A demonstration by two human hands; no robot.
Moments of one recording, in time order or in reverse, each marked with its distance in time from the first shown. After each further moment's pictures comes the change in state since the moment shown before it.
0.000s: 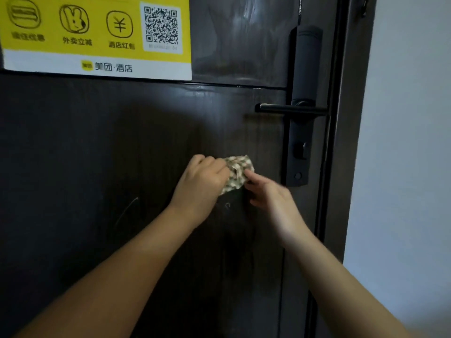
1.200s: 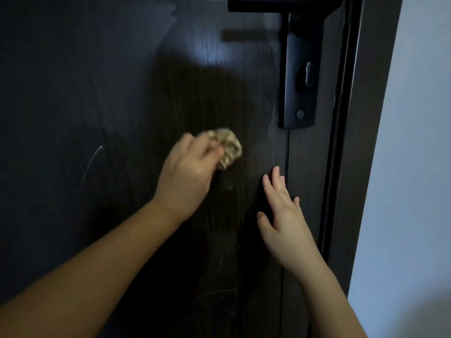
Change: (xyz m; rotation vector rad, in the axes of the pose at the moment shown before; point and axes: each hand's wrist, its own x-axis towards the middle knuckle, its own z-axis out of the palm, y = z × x) left_hand -0.051 0.046 0.037 -0.036 -0.049 -0.078; right_hand -0.059 0.121 -0.028 -0.600 -0.080 -0.082
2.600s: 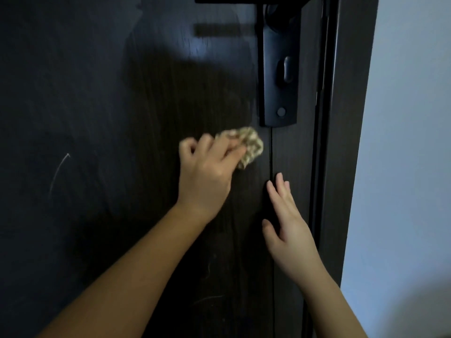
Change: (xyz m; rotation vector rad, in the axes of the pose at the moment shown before) left_hand 0.025 0.046 0.040 0.092 0.155 -0.058; right_hand -0.008 0.040 -0.004 0.047 0.105 -0.016
